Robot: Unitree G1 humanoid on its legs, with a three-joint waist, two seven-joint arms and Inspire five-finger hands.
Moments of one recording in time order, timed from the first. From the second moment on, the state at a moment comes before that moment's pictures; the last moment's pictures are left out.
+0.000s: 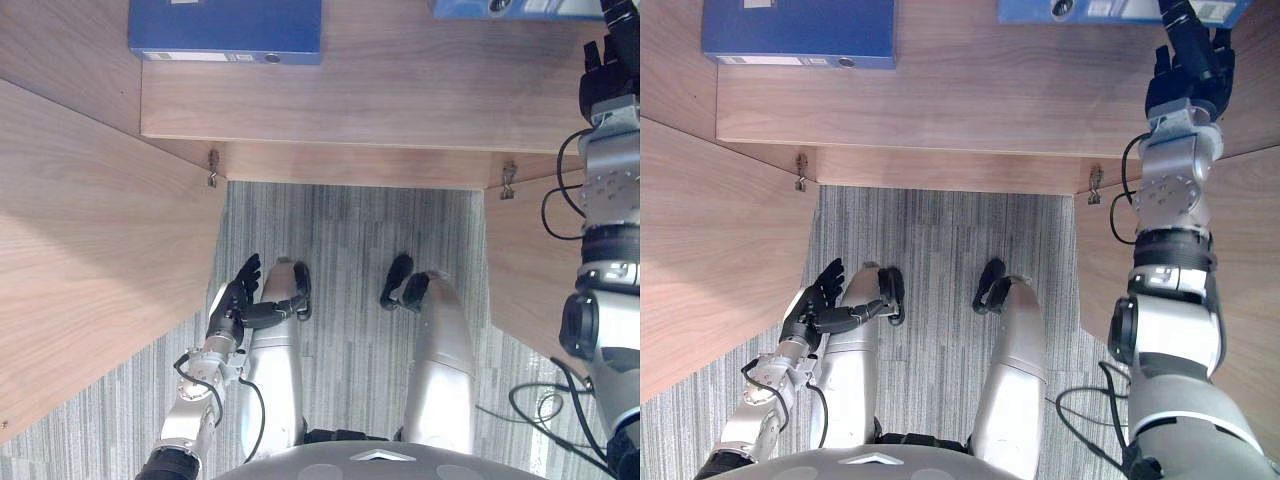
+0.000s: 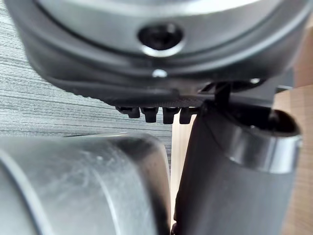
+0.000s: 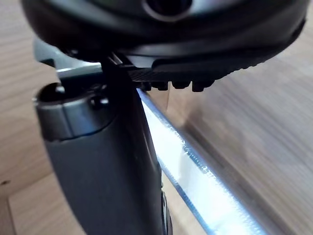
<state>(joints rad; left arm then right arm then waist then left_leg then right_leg) 0.16 0.24 -0.10 0.29 -0.26 -0.17 -0.03 -0.82 -0.63 -0.20 0.48 1.10 -0.08 -0.18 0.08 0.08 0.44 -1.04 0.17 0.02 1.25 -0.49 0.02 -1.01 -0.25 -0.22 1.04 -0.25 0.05</state>
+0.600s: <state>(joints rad) 0.17 0.28 -0.10 0.23 -0.17 -0.15 -0.06 -0.04 -0.34 -0.16 -0.16 1.07 -0.09 -0.12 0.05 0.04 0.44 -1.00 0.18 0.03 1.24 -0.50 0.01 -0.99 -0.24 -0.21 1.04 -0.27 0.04</state>
